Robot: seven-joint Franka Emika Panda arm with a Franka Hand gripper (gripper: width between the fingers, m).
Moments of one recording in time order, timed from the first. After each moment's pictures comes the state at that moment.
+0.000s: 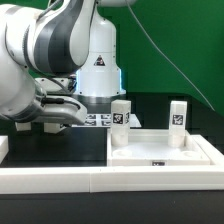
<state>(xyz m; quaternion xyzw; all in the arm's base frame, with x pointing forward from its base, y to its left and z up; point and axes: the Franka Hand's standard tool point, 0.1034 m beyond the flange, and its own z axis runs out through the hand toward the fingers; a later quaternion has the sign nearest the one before) 0.374 -0.133 0.007 -0.87 0.16 0.45 0.12</state>
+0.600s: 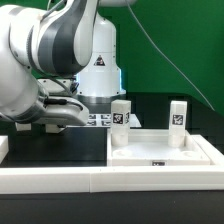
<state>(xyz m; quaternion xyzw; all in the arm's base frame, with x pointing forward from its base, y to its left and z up) 0.378 -0.128 0.005 -0.88 0.16 0.44 0.11</state>
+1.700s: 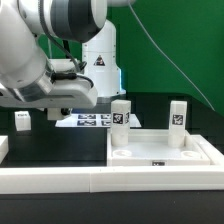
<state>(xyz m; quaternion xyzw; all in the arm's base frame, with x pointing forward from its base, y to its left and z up) 0.428 -0.120 0.048 -0.90 0.13 0.40 0.10</state>
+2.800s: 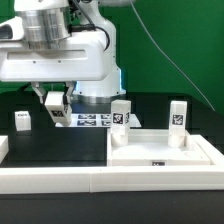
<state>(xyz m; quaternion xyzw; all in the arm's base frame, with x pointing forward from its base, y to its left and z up) 0.514 -0.113 0.096 -0.99 0.14 0.01 0.03</state>
